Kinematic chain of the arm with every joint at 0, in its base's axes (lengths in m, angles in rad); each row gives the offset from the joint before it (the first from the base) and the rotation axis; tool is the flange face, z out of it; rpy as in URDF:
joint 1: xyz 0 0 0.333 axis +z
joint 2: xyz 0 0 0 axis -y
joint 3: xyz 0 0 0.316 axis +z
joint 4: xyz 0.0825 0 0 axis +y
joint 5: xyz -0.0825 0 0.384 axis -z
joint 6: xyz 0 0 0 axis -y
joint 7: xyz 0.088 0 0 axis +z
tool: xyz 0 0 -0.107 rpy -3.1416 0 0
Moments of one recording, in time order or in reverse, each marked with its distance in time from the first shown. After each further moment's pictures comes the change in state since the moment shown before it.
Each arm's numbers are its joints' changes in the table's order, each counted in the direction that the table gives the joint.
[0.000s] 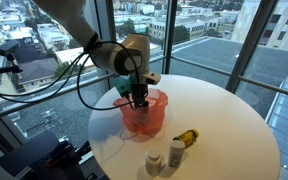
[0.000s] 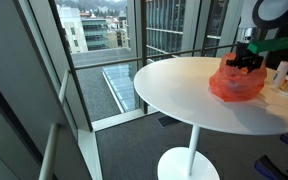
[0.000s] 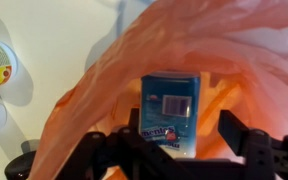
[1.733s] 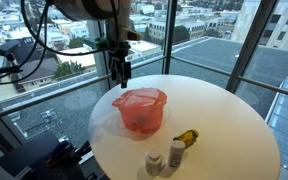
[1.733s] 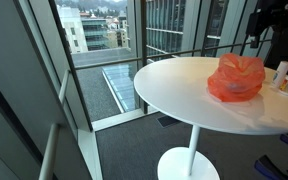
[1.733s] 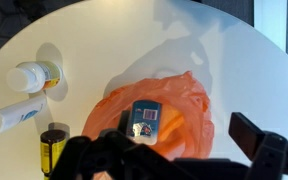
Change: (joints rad) arm 0.057 0.388 0.058 -0.009 -0.043 -0.472 0.146
